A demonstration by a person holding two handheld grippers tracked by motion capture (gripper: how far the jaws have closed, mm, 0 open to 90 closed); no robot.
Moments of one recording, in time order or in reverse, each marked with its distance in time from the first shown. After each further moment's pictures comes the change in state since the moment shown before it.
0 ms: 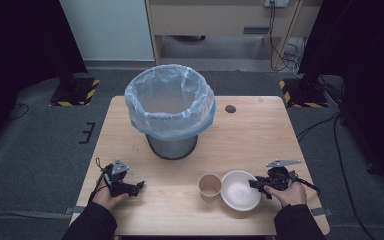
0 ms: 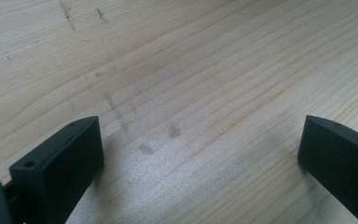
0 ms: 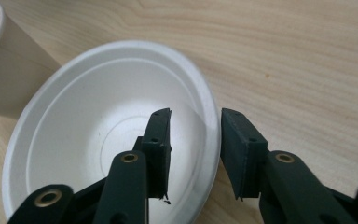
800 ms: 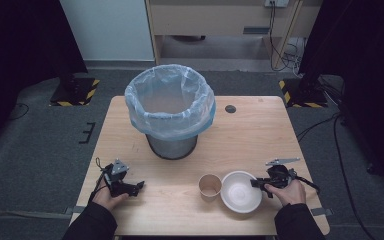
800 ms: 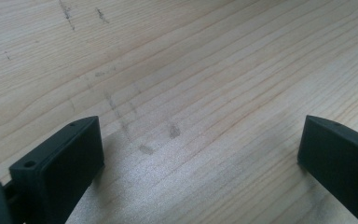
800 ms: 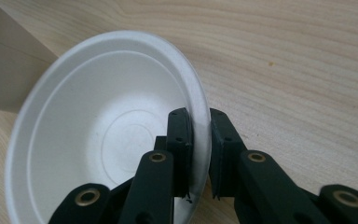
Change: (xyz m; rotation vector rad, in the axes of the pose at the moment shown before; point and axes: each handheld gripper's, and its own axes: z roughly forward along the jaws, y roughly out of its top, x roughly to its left) left arm 0.000 0.000 0.000 0.000 0.000 0.000; right arm -0.003 0.005 -0.001 0.044 0.014 0.026
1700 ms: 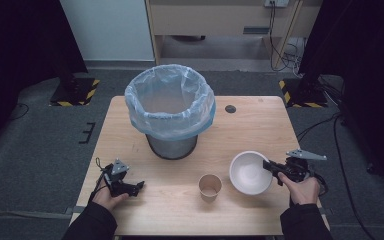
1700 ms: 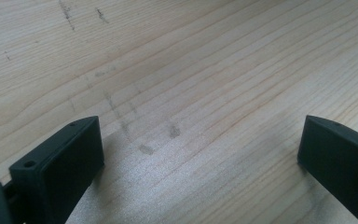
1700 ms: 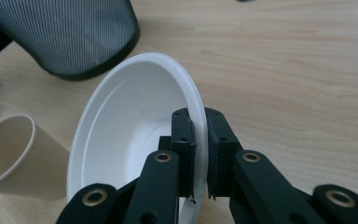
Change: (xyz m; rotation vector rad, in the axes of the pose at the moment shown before) left arm 0.000 0.000 0.000 0.000 -0.001 0.000; right arm -0.004 0.015 -0.047 -0.318 -0.091 0.052
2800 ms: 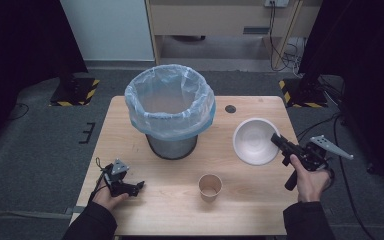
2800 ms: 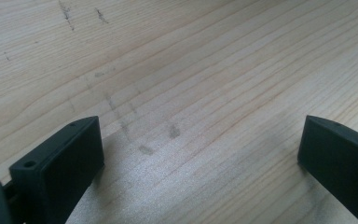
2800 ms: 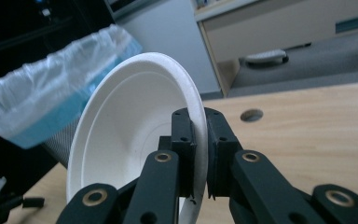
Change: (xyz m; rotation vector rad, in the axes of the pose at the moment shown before) left arm 0.000 0.000 0.000 0.000 -0.001 0.002; right arm 0.007 0.044 -0.032 -0.438 0.065 0.116
